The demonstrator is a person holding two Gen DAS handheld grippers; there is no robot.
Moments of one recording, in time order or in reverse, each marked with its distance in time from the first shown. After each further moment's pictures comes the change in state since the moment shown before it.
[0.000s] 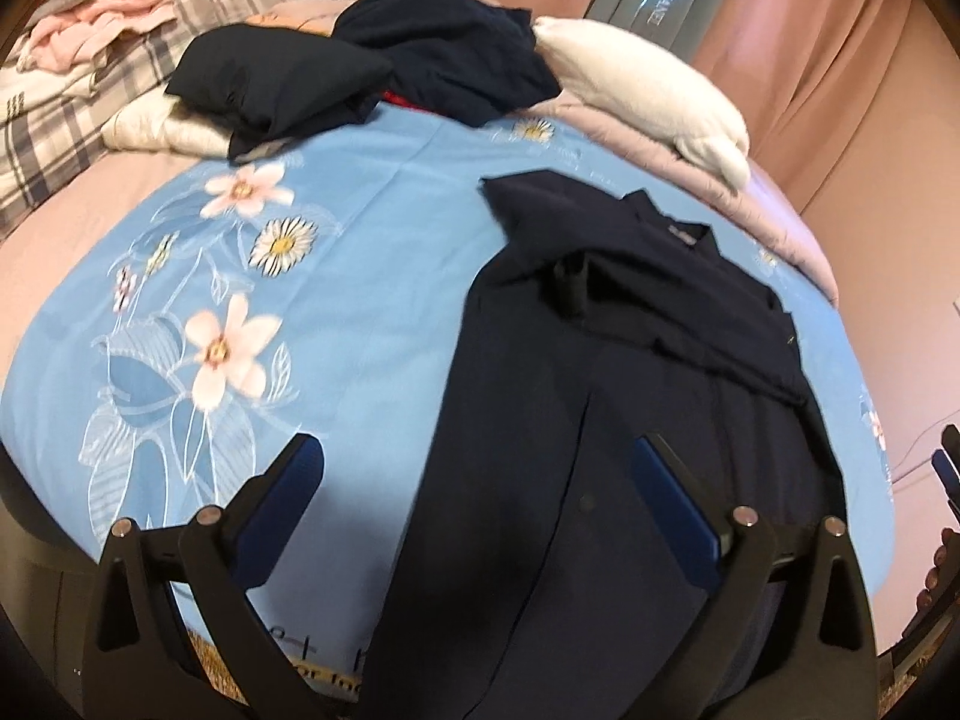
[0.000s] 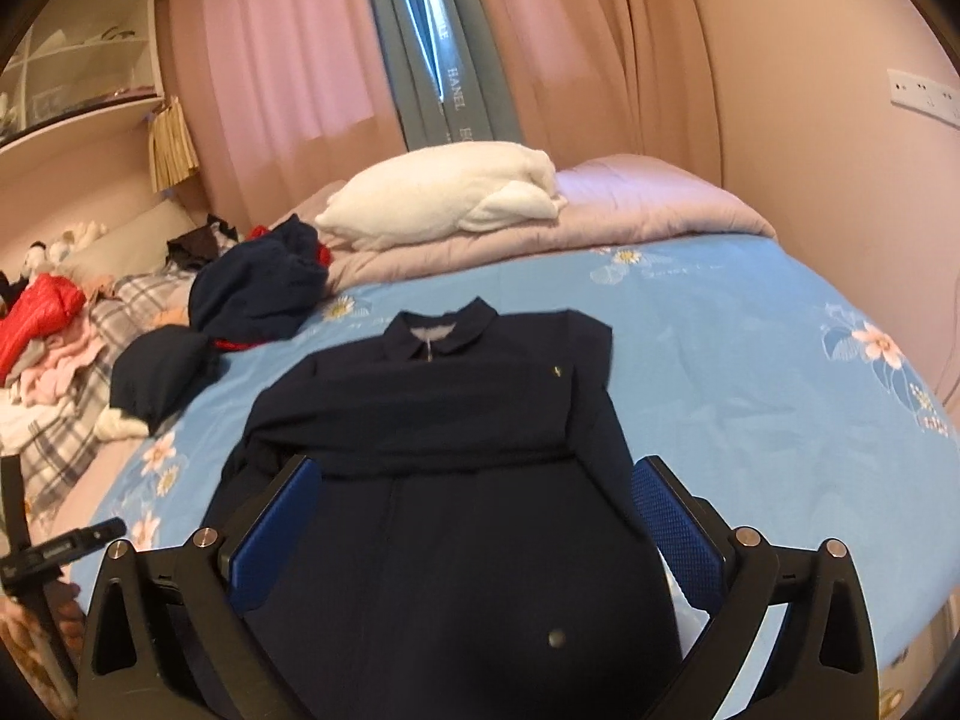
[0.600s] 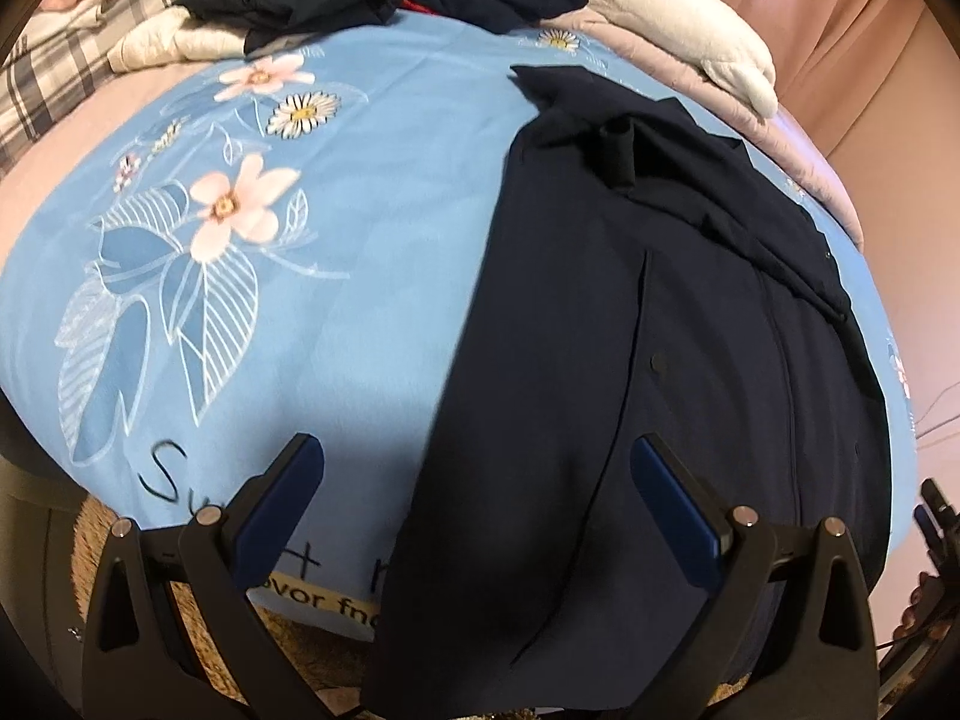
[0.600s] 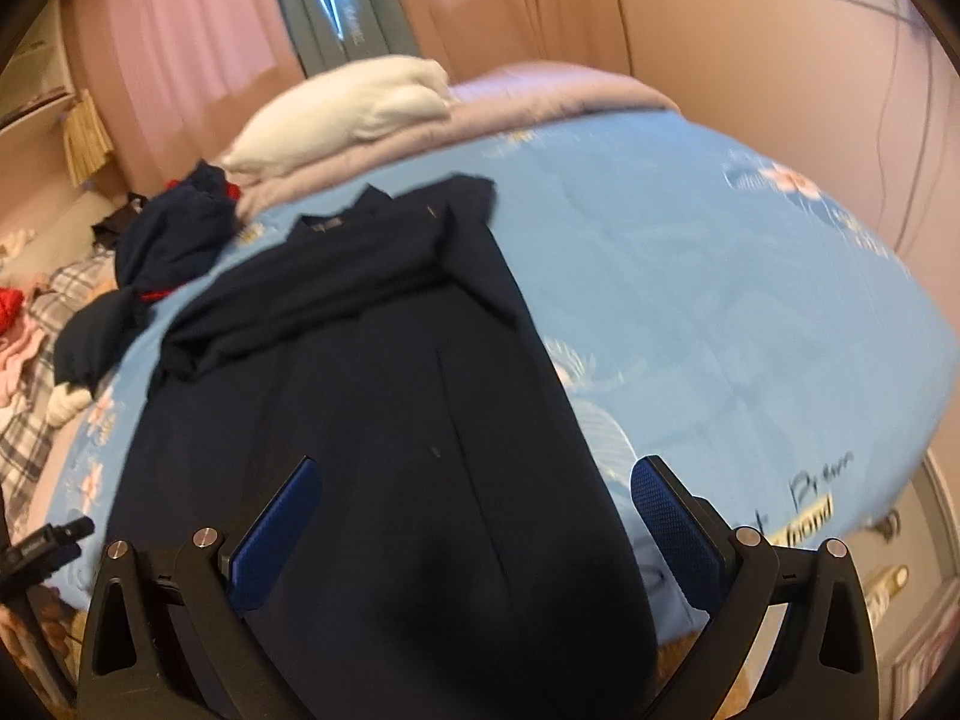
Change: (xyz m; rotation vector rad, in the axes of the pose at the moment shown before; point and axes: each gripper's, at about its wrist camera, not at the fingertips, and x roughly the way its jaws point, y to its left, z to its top) left arm 0.030 0.018 -0.060 0.002 0.152 0.023; right arm -0.007 -0.051 -0.095 0.155 0.189 -0.149
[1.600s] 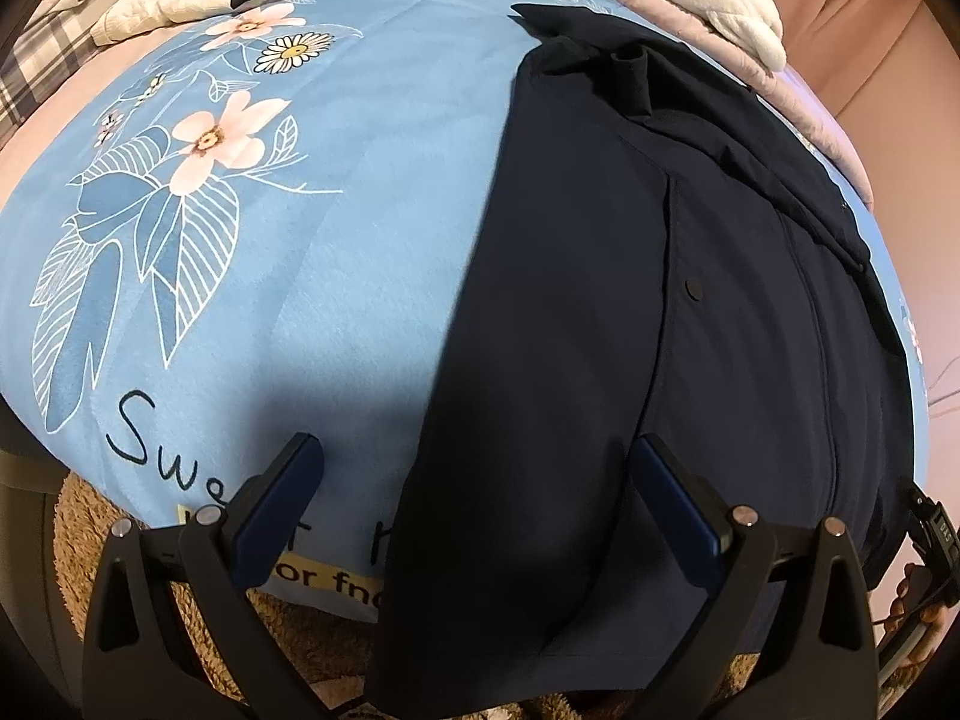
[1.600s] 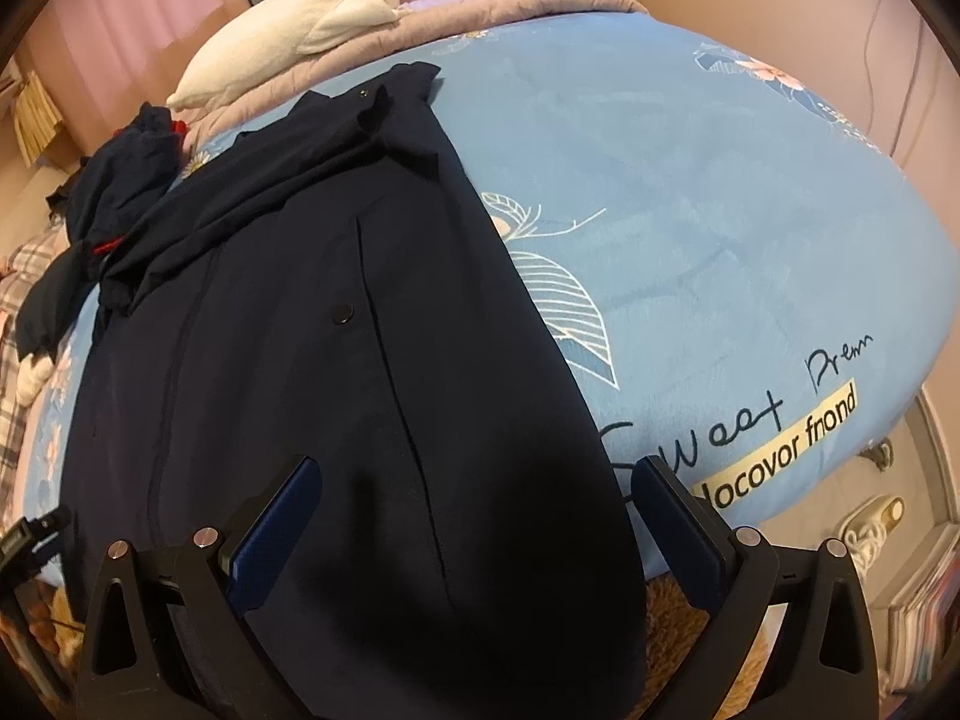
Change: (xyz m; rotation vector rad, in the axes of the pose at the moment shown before) left arm 0.021 0.002 -0.019 0.037 0.094 0.013; right arm 0.034 -0.024 -0.030 0.044 0.177 -0.044
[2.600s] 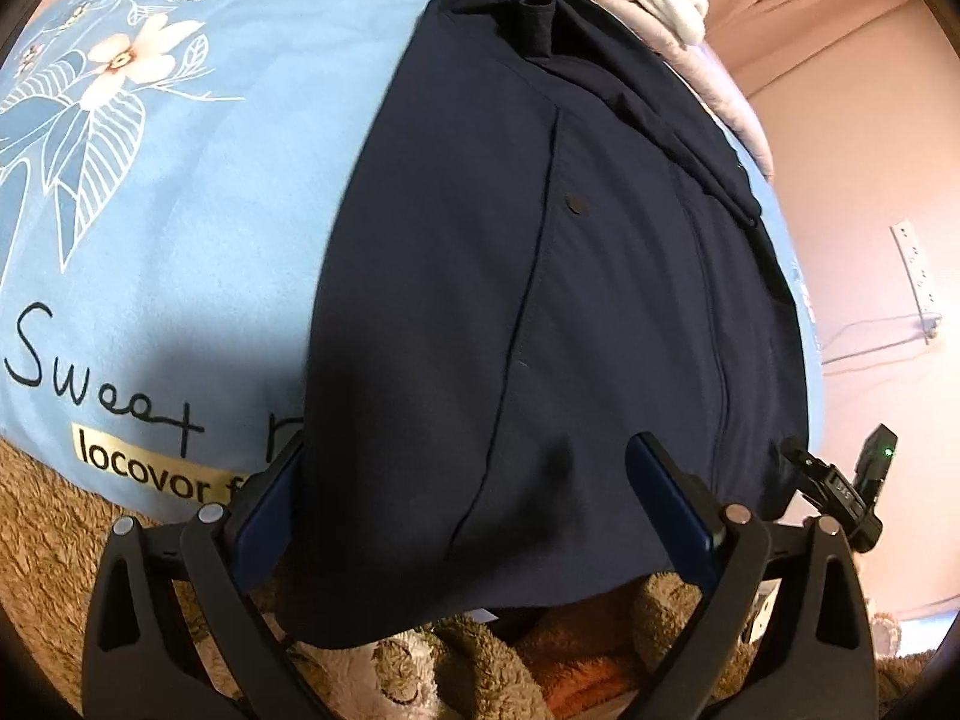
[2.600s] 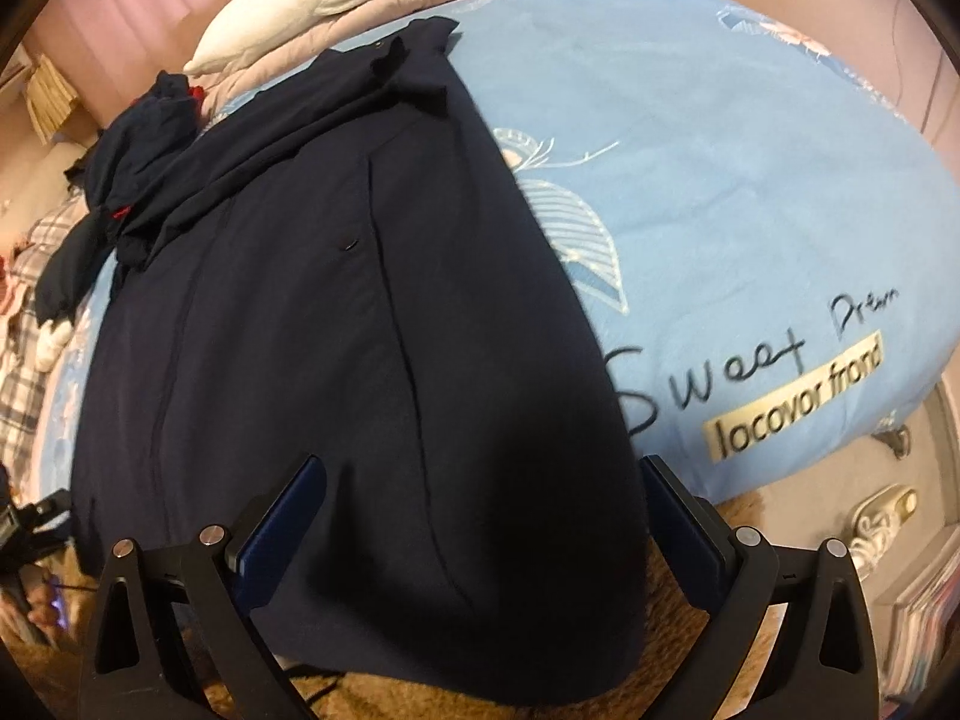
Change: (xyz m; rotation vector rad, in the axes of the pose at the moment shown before) left arm -0.006 -0.002 -0.024 0.006 0.125 -0.312; right arm 0.003 -0.008 -0.023 -0.013 0.104 0.090
